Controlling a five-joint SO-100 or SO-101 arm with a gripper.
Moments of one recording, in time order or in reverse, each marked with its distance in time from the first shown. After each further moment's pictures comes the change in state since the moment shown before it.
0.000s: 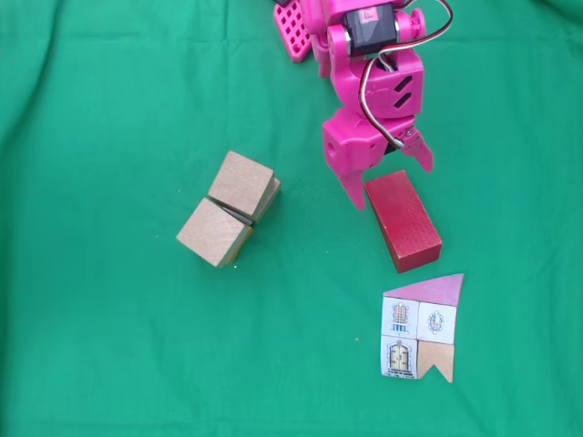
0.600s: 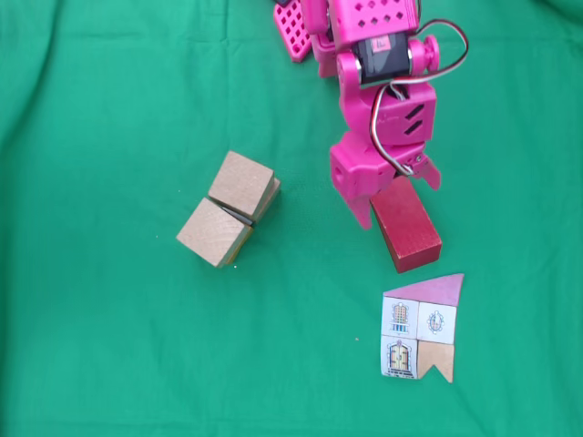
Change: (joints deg) arm 0.0 -20.5 -13.6 -0.4 0.0
